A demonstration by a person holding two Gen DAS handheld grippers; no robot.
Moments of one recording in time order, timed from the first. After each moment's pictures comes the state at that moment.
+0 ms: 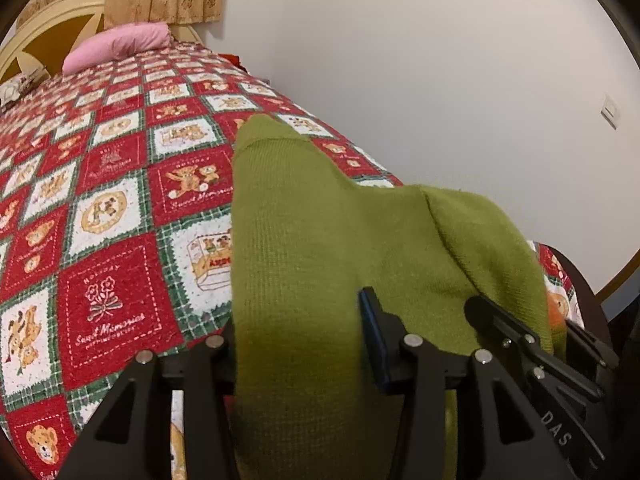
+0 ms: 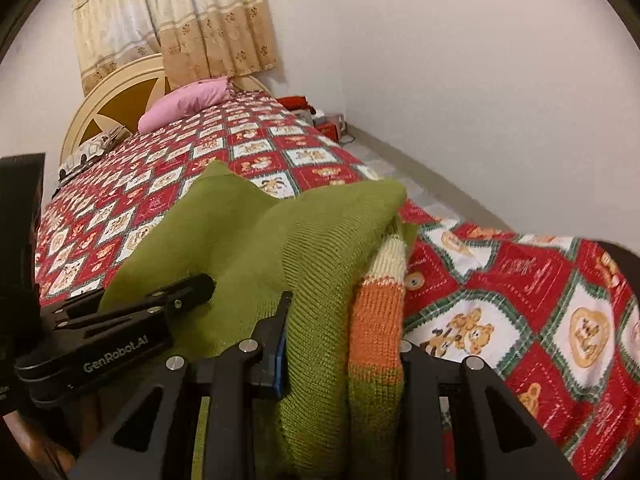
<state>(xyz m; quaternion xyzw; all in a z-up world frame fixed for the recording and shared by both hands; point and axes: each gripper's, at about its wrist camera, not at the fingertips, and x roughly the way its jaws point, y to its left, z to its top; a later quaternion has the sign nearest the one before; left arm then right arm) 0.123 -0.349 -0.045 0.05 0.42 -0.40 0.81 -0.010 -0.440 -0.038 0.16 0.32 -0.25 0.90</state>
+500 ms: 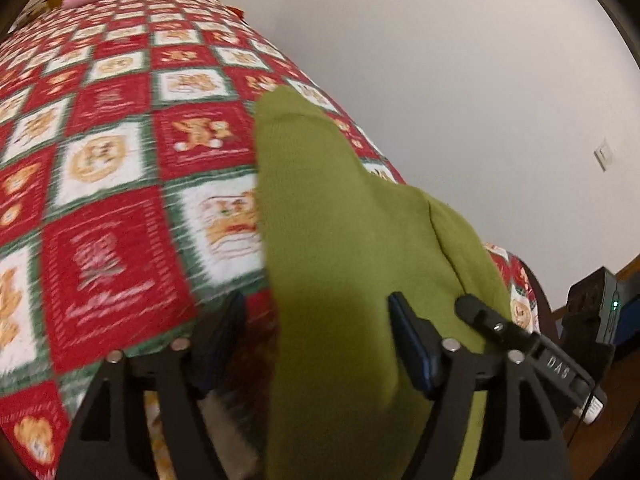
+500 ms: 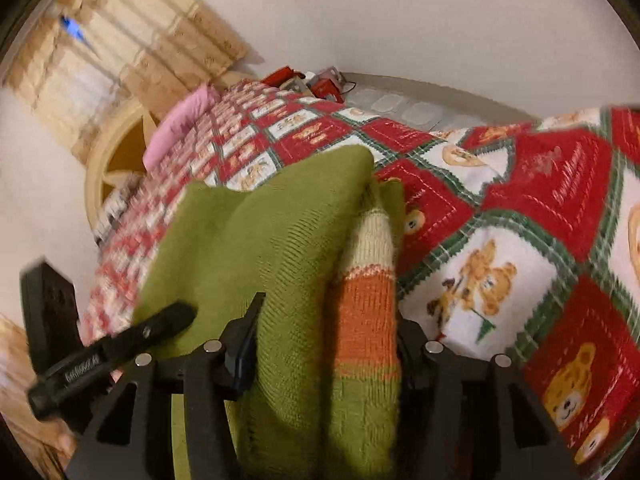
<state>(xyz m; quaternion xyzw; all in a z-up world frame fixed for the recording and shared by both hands) 0.146 -0.320 -0.048 -0.02 0.49 -0.42 0.76 -0.038 -0.488 -0.061 0.36 0.30 -0.19 0.86</state>
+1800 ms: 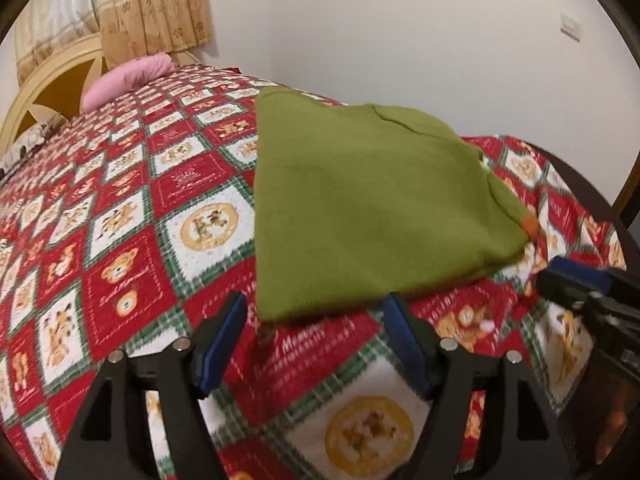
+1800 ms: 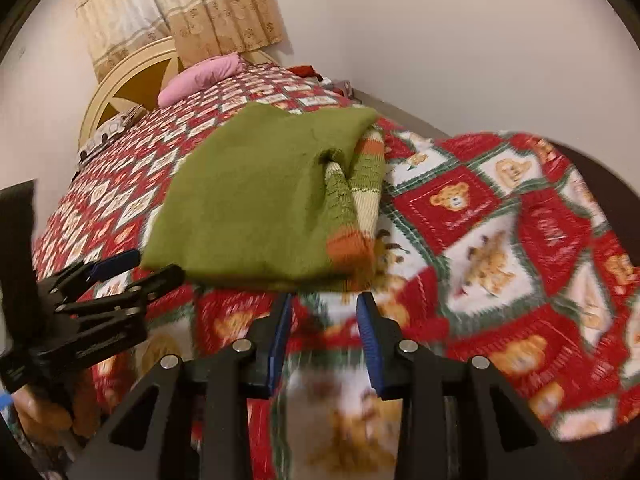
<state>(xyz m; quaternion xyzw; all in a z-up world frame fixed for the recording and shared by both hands) -0.019 -0.245 -0.041 0.17 0.37 -0.37 0.84 -0.177 -0.337 -0.029 0.17 0.35 -0.24 0.89</state>
